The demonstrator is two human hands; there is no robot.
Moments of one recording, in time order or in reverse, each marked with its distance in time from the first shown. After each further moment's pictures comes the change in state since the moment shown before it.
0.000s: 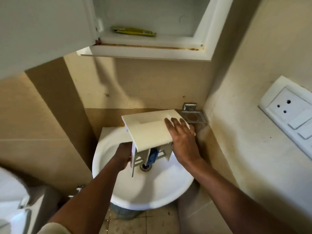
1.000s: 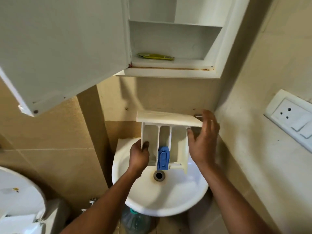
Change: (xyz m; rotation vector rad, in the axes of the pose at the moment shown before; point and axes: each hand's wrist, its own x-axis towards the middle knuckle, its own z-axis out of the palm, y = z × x) left_hand -0.062 0.036 -0.021 0.172 0.178 0.464; right_hand 0.008 -0.049 -0.047 0.379 0.613 0.264
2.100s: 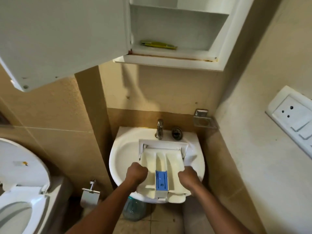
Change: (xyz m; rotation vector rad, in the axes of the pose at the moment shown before) left_hand -0.063 -0.048 0.024 0.458 -0.089 -0.516; right_hand -0.106 0.058 -0.002 -0.062 -1.021 0.903
